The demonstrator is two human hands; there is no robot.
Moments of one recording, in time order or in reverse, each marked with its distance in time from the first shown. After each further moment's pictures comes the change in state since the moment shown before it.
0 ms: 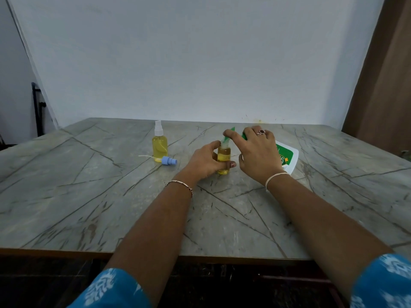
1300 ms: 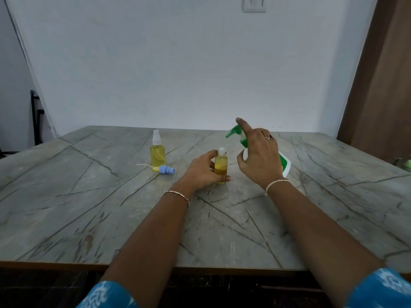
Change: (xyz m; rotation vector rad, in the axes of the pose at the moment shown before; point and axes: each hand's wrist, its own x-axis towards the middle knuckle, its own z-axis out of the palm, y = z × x) left_hand 0.012 -0.016 0.002 0.052 0.000 0.085; right_hand 0.008 0.011 -0.003 0.375 0.178 0.168
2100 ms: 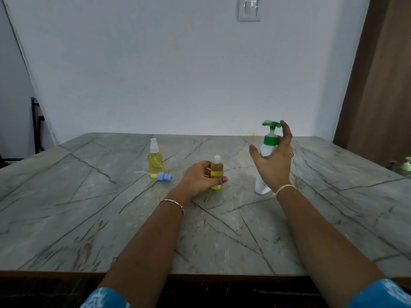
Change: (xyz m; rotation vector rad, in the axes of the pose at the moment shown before) left_hand 0.003 -0.004 0.001 -0.050 0.016 -0.060; right_hand -0.007 0.031 -0.002 0.585 0.280 0.480
